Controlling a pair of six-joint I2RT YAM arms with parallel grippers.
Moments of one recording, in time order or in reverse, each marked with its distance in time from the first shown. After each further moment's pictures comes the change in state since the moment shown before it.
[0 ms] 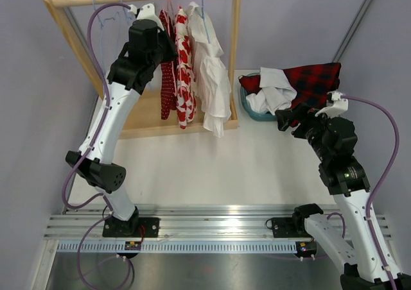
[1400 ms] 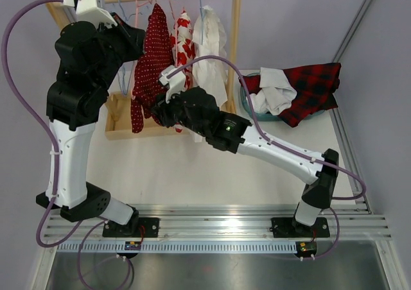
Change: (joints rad) left arm -0.024 -0.241 0.217 -0.201 -0.021 0.040; right arm 0.899 1.017 0.848 0.223 0.158 -0.319
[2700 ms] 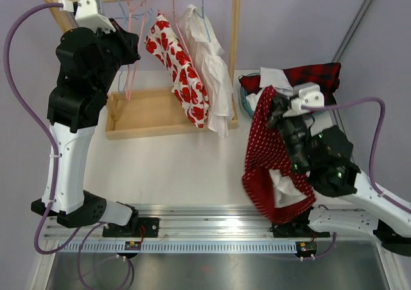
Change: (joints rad) left arm 0.051 -0.082 -0.165 0.084 -0.010 0.079; right arm 0.054 -0.840 -0.611 0.251 0.624 -0.459
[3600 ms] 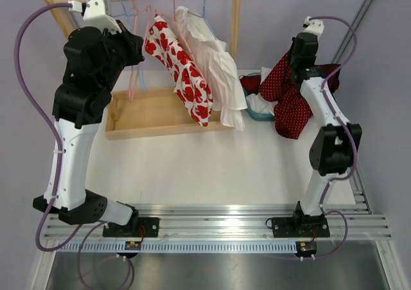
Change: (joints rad) left arm 0.000 0.009 -0.028 -0.003 0.020 0.003; right arm -1.085 0.953 0.611 -0.167 -0.440 0.450
